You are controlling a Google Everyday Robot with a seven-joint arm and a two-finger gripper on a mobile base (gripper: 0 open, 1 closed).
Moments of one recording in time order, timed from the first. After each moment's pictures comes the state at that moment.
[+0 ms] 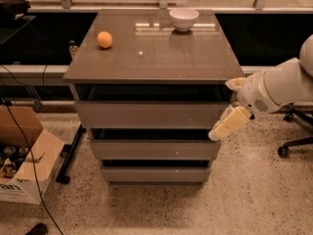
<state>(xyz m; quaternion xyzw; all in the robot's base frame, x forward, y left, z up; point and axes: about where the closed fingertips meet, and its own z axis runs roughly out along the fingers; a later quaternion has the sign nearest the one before) 0.532 -0.178 0.832 -0.51 0.79 0.13 0.32</state>
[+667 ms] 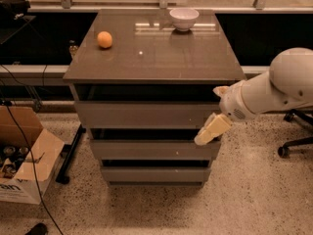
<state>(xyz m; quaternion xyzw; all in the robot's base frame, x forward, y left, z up) 0.551 -0.159 0.789 -0.51 0.79 0.11 0.32</state>
